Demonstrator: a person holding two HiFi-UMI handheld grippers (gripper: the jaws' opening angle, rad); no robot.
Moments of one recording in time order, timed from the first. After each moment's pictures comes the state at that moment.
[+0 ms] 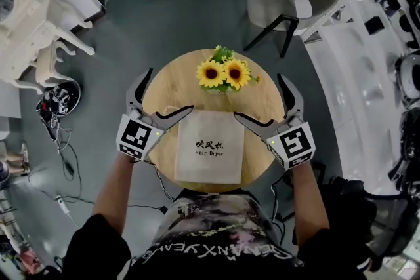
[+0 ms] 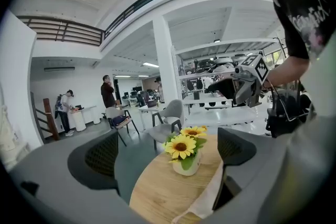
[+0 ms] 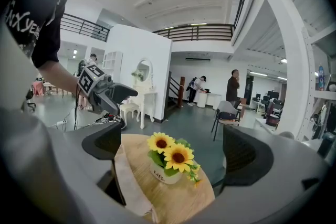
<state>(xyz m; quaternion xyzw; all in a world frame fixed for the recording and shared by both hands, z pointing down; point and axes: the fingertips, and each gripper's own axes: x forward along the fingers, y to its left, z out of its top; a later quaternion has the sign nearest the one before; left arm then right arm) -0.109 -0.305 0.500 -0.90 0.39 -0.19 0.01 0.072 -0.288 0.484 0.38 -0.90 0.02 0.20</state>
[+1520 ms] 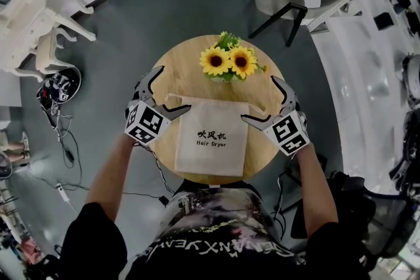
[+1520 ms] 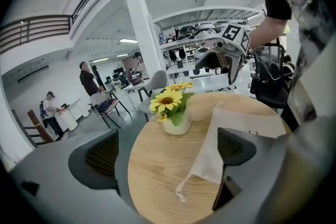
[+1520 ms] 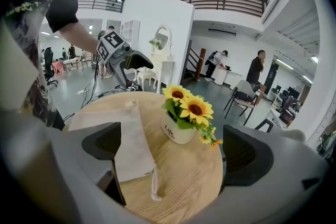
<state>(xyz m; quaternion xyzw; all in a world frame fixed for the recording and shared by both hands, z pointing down) -0.118 -0.292 0.617 -0.88 0.30 -0.36 0.03 0.080 -0.271 0.602 0.29 -0.89 0.03 0.36</state>
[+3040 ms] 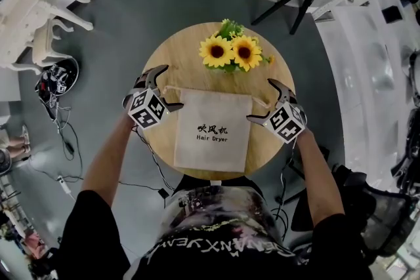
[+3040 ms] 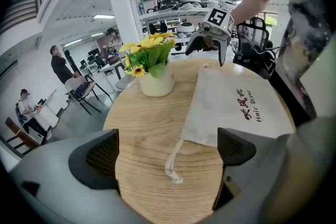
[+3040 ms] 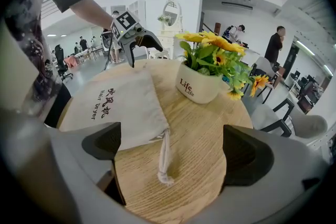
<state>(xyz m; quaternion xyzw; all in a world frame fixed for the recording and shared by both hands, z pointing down) -0.135 -0.280 0.734 -0.86 0.19 -0.47 0.00 0.103 -0.250 0.726 0.20 -0.87 0.08 0.45</state>
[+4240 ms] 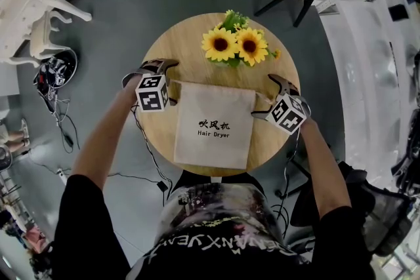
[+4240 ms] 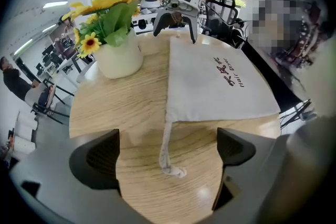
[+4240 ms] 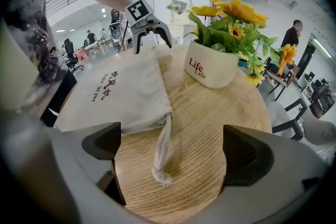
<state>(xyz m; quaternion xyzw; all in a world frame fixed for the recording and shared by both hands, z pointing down) -0.142 -0.261 0.787 -0.81 -0.01 -0.58 0.02 0.110 -0.244 0.770 0.13 -0.85 0.09 0.50</state>
